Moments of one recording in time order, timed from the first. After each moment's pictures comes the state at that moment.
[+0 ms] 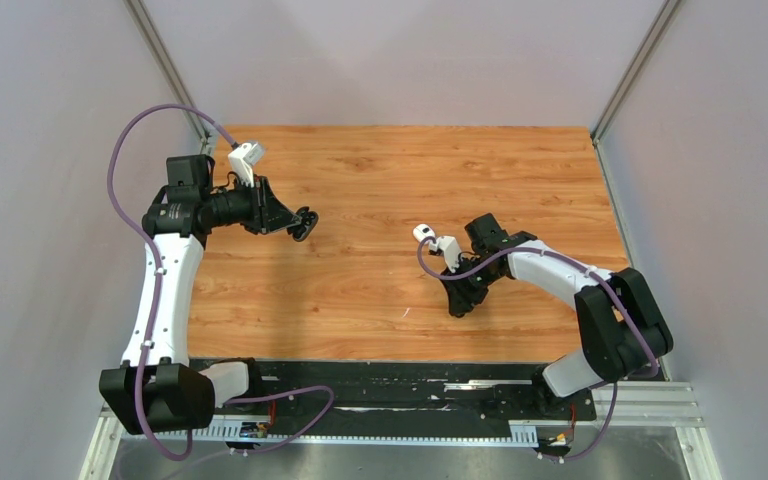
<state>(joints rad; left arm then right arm) 0.09 1.18 1.24 -0.83 0.91 0.08 0.45 1.50 0.83 -0.62 -0.53 -0.40</state>
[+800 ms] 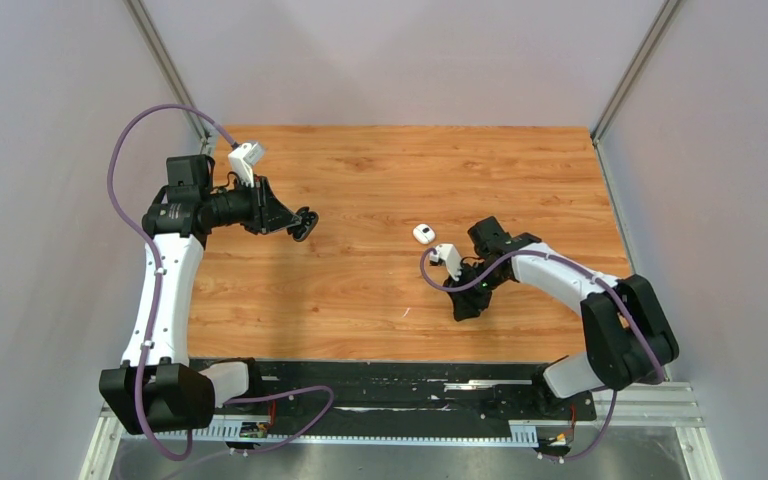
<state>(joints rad) 0.09 1.18 1.24 -0.83 0.91 0.08 0.45 1.46 0.82 -0.71 -0.56 -0.59</state>
